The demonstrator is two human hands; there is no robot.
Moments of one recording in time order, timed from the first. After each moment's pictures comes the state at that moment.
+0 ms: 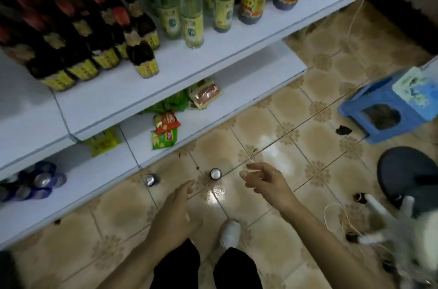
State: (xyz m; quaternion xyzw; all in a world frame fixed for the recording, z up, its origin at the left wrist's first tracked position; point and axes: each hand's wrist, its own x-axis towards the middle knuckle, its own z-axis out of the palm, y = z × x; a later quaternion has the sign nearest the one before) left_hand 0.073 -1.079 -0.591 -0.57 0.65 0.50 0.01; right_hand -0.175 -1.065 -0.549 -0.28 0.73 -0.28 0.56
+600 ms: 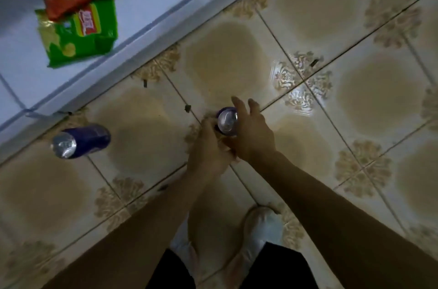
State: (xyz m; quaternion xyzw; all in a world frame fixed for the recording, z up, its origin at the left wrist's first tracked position) left_hand -0.022 -1.117 -1.123 -0.60 0.51 0.62 -0.03; right_hand -0.134 -1.112 -1.123 -0.47 0.79 0.02 0.40
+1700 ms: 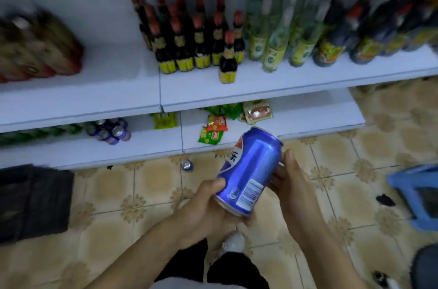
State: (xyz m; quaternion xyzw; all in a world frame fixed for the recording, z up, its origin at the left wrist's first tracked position) left_hand 0.070 -1.035 -0.392 -0.35 0.24 0.85 -0.32; right_hand -0.105 -1.065 -0.399 -0.29 0.56 -0.44 0.64
